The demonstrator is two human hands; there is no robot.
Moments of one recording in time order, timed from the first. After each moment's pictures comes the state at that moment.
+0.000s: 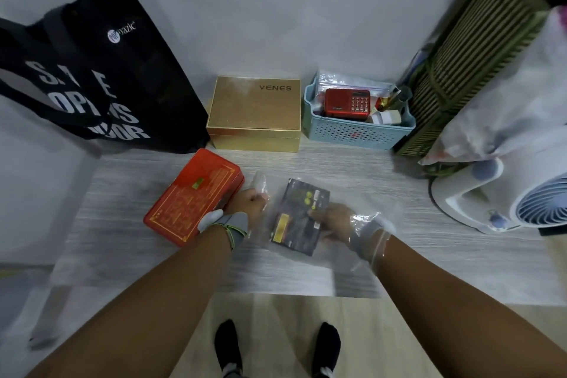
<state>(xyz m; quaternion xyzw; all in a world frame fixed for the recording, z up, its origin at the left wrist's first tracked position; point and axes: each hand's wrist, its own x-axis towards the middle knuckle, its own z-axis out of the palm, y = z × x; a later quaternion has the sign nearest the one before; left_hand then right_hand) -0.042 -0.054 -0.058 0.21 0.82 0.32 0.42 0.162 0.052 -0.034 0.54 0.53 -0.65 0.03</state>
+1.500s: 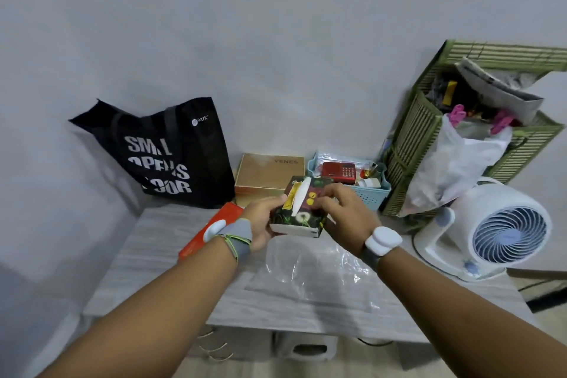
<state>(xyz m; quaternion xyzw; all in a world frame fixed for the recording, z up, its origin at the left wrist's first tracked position) -0.009 -0.086 0.119 0.10 0.53 0.61 0.58 0.174 0.011 0.140 0.18 0.95 -0.03 -0.25</state>
